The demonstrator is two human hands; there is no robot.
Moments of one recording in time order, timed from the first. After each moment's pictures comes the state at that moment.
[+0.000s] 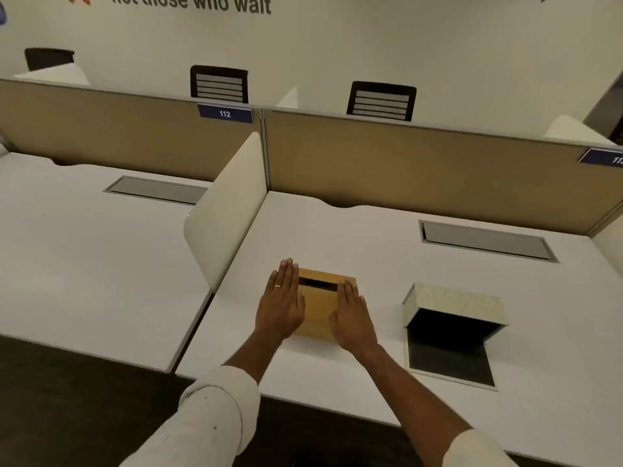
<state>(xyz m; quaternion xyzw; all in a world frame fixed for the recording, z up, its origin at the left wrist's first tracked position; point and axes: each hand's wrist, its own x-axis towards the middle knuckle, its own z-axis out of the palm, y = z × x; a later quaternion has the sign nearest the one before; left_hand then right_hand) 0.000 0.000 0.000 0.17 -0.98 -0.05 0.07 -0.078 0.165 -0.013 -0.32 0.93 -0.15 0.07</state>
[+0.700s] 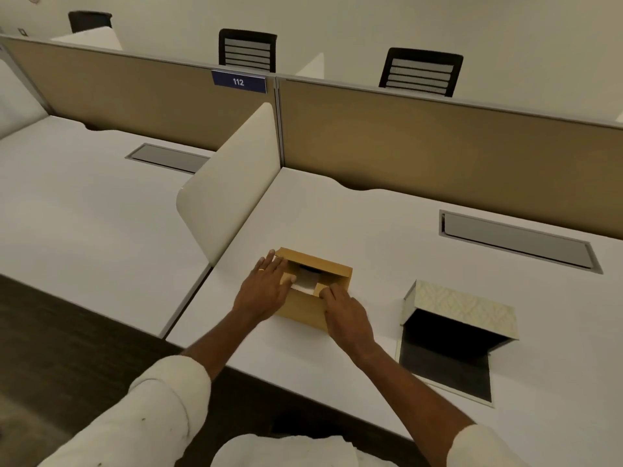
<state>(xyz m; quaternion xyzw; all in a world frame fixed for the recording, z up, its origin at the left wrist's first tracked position) -0.013 -0.003 -0.009 0.19 -0.97 -0.13 0.07 -0.112 0.195 -0.025 -0.48 0.87 -0.15 0.00</state>
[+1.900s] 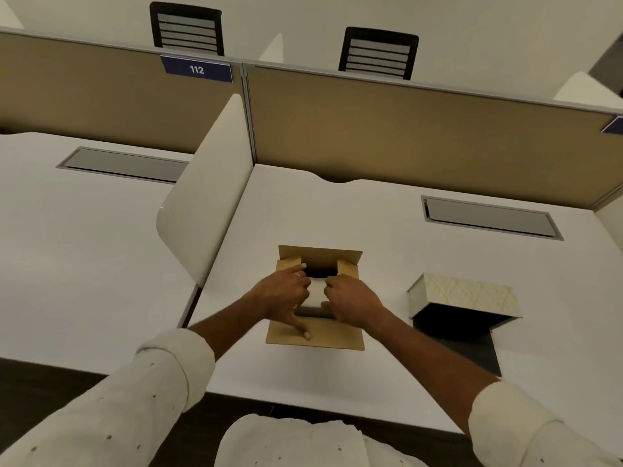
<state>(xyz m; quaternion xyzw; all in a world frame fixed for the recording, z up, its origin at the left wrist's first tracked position) -0.068 -0.074 -0.014 -0.22 -0.97 0.04 -0.07 -0.146 0.118 -0.008 -0.52 0.85 0.05 0.06</state>
